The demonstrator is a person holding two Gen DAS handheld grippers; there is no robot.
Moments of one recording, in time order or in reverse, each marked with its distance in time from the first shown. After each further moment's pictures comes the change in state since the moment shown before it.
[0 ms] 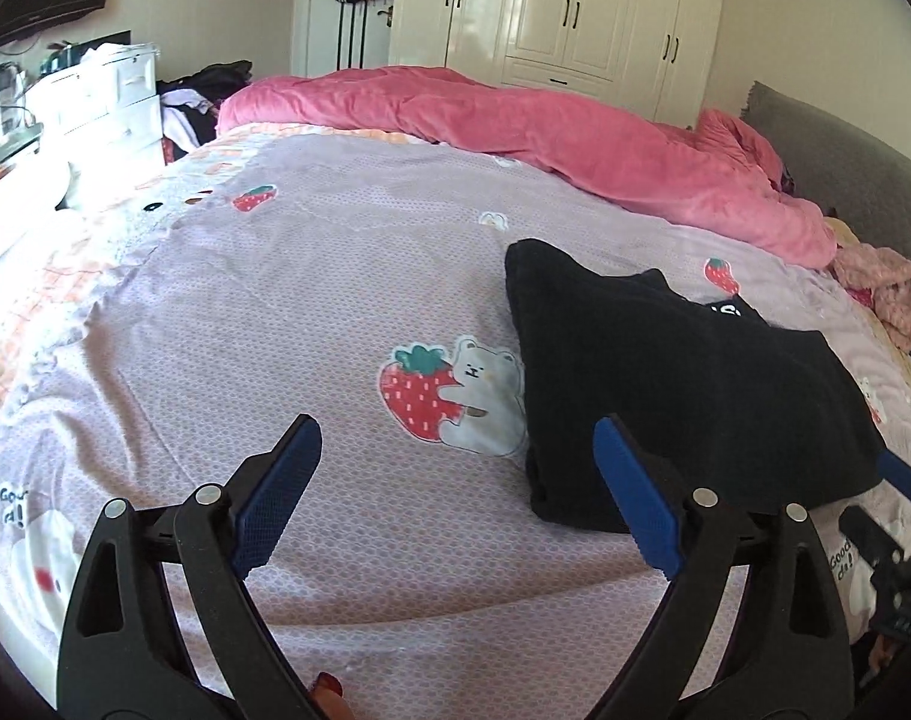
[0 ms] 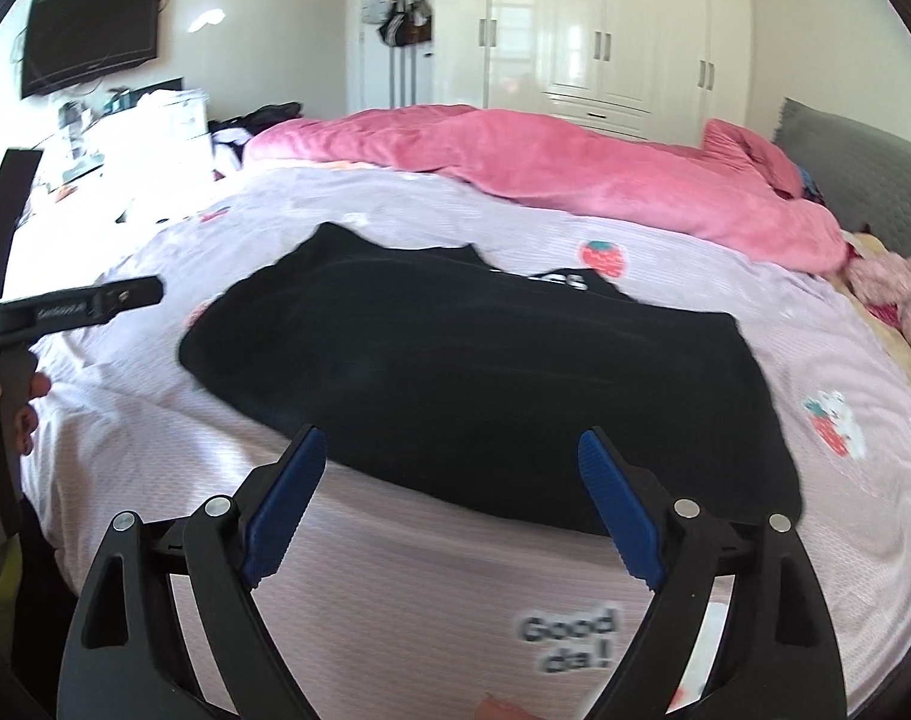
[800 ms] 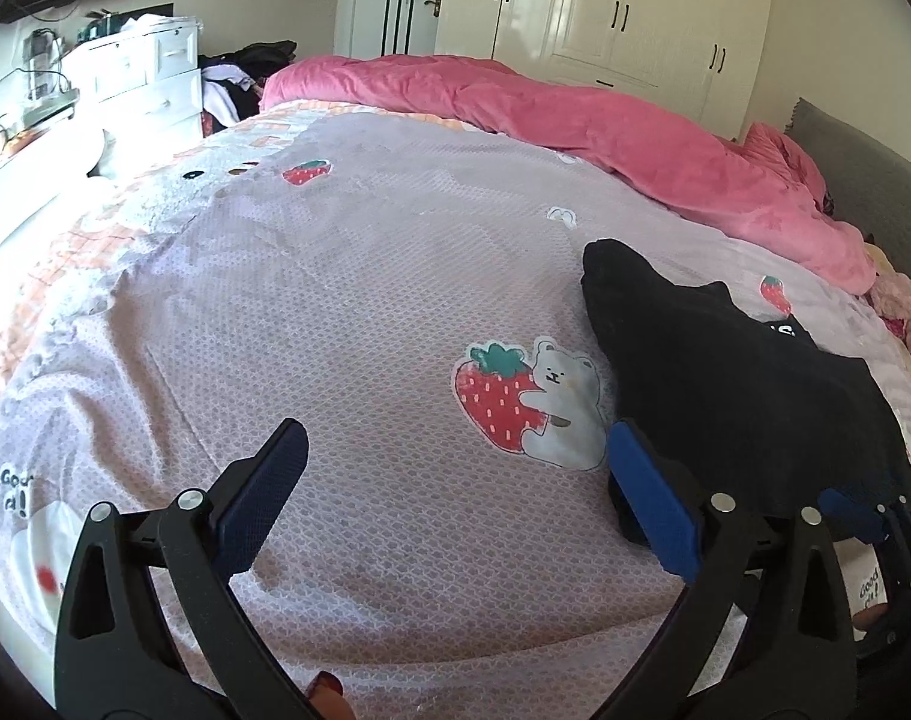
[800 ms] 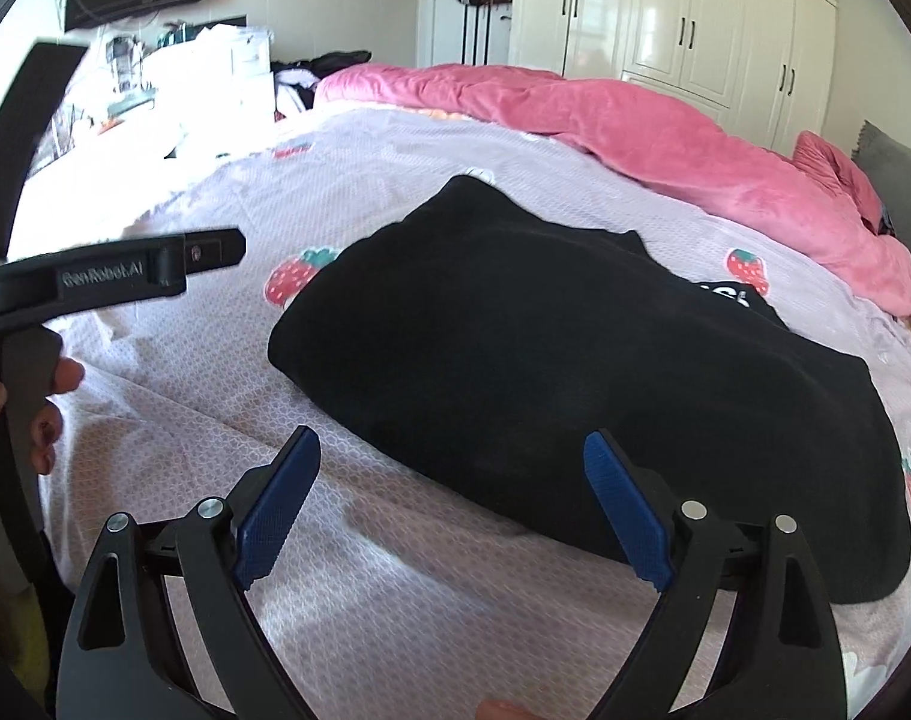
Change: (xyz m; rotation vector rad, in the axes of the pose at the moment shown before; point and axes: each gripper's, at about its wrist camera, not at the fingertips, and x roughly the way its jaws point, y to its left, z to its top) left arm 0.021 0.033 -0.001 -0.078 0.019 0.067; right arm 0.074 0.088 0.021 -0.119 0.111 0.067
